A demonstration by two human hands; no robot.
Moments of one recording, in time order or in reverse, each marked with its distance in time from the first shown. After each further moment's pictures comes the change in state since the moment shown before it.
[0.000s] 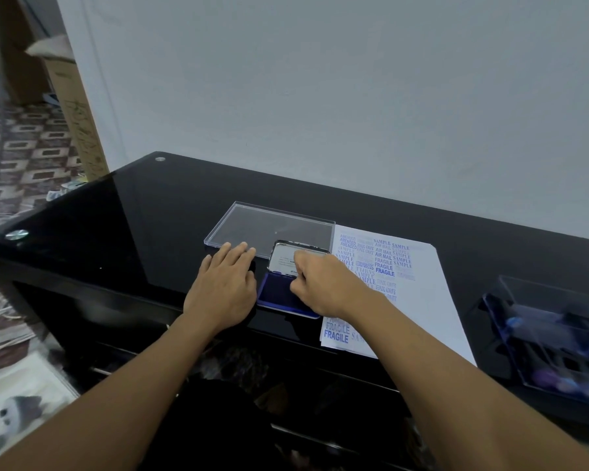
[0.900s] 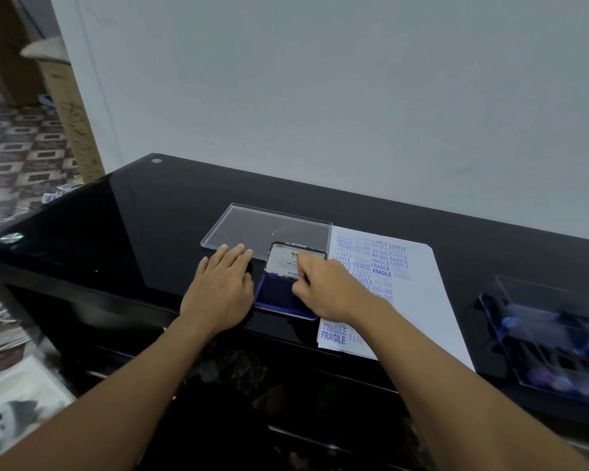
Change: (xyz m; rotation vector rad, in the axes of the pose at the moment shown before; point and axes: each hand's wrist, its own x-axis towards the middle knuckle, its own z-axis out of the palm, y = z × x) left_hand 0.000 0.001 -0.001 -0.012 -0.006 -0.005; right_hand -0.007 0.006 -0.002 0.089 0.003 0.027
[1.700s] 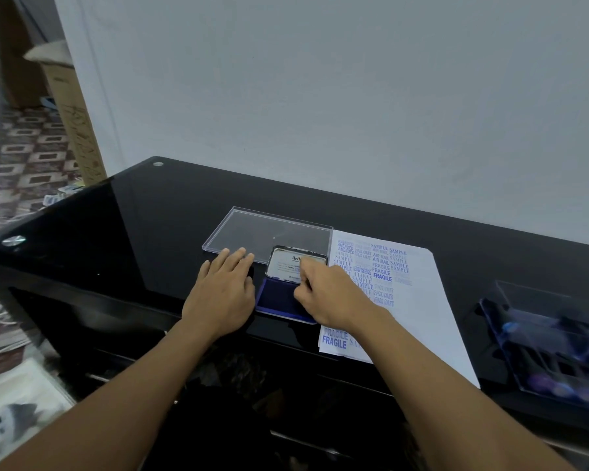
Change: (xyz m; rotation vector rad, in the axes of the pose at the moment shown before) left_hand 0.000 -0.001 0.000 0.005 -0.003 0.005; right_hand -0.005 -0.003 0.001 0.022 0.038 0.010
